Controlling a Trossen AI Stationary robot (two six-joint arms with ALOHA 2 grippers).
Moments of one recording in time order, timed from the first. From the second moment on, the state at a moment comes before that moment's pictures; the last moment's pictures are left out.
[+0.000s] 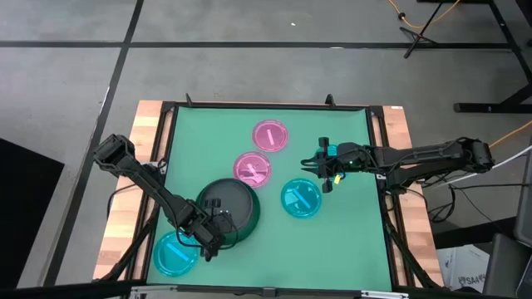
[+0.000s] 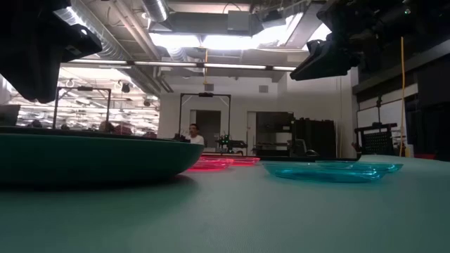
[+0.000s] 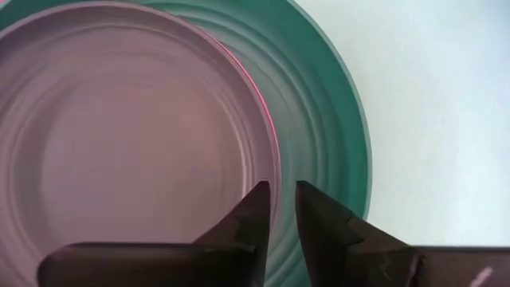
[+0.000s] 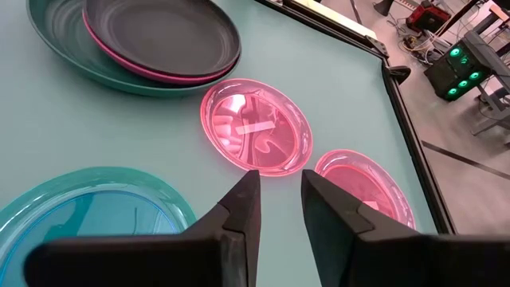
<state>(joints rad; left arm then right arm) -0.63 1.62 1.09 -0.73 -0.23 -0.67 -0.03 1.07 0.57 0.02 0.06 -0.42</state>
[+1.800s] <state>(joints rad) -0.06 1.59 1.11 -0.69 -0.04 -0.53 -0.03 1.07 0.57 0.02 0.06 -0.42</state>
